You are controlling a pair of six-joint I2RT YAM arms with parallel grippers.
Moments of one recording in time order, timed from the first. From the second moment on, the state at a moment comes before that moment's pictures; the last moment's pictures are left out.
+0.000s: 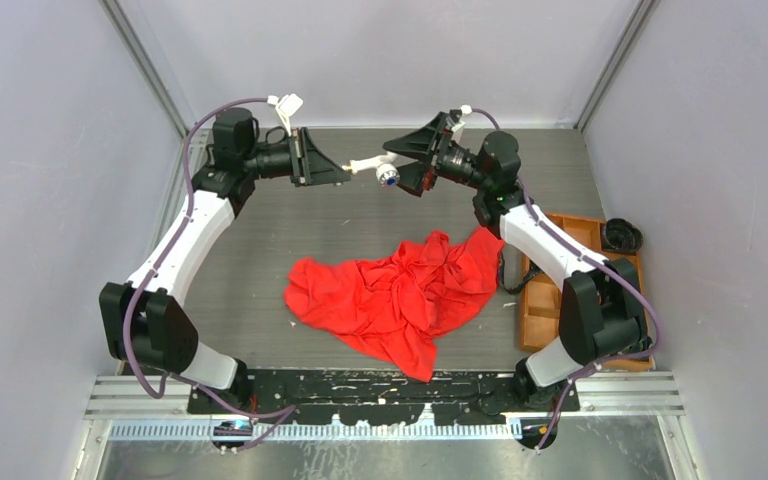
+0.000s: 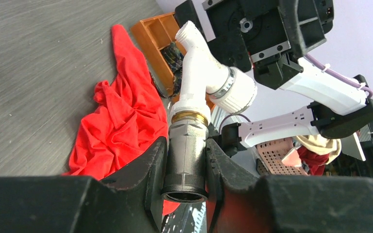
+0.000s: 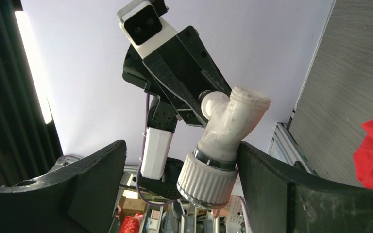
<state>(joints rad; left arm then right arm) -0.21 1.48 1.36 -0.17 1.03 -0.58 0.35 1.54 1.11 0.60 -0.84 1.63</state>
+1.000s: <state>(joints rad) -0.20 1.49 1.43 -0.40 1.04 -0.47 0.42 1.52 1.18 0.42 -0.94 1.36</state>
